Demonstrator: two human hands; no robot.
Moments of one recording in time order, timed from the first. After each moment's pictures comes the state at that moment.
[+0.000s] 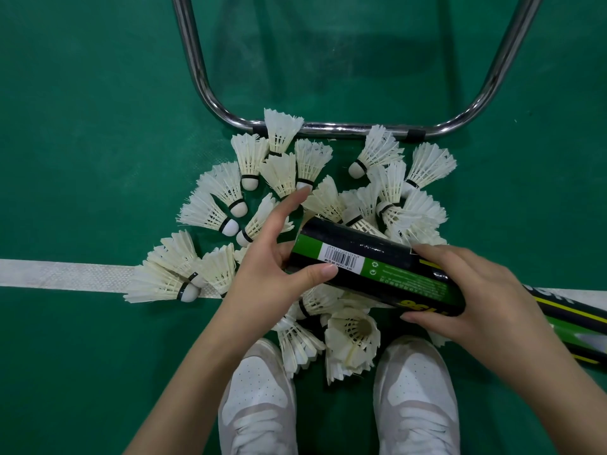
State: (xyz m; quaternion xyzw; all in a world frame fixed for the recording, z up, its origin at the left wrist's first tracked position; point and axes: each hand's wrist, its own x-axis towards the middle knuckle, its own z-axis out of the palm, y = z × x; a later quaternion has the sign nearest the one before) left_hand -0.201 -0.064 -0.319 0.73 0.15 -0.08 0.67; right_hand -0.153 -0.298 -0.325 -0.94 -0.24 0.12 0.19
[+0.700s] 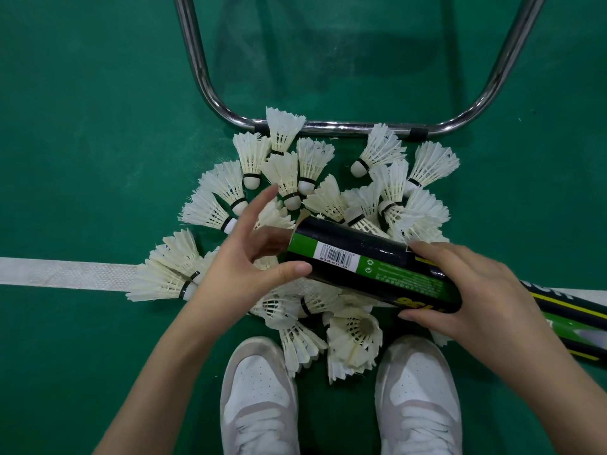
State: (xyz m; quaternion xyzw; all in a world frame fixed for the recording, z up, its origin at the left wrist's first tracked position) left_hand -0.205 -0.034 -0.320 0.77 0.17 -0.11 0.61; right_hand -0.152 -0.293 -0.327 -0.94 -0.25 0.12 0.18
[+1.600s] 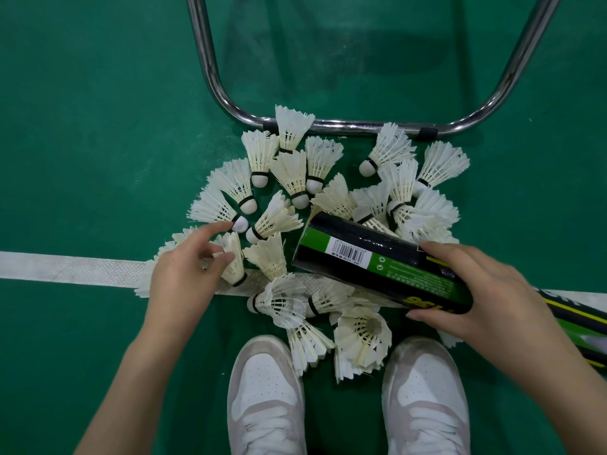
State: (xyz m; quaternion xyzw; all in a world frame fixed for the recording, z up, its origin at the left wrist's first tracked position) left_hand -0.232 0.019 -0.356 0.88 0.31 0.00 0.37; right_hand -0.154 -0.287 -0.324 -0.95 -0.24 0.13 0.18
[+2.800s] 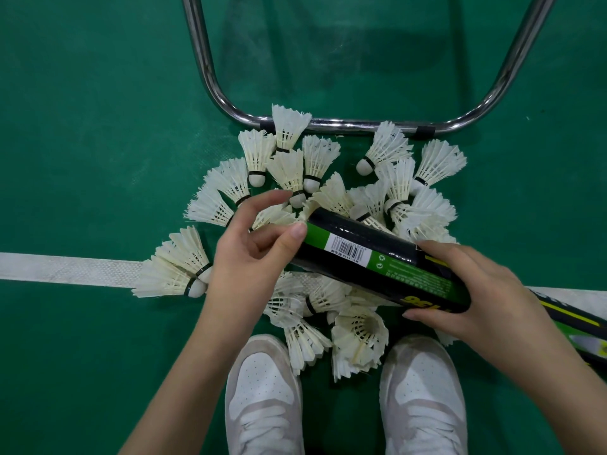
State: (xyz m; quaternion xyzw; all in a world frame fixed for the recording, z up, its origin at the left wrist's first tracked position) left_hand -0.203 -0.056 -0.302 0.67 0.23 0.02 0.71; right_hand -0.151 -0.291 -0.324 -0.93 -0.22 0.16 0.23
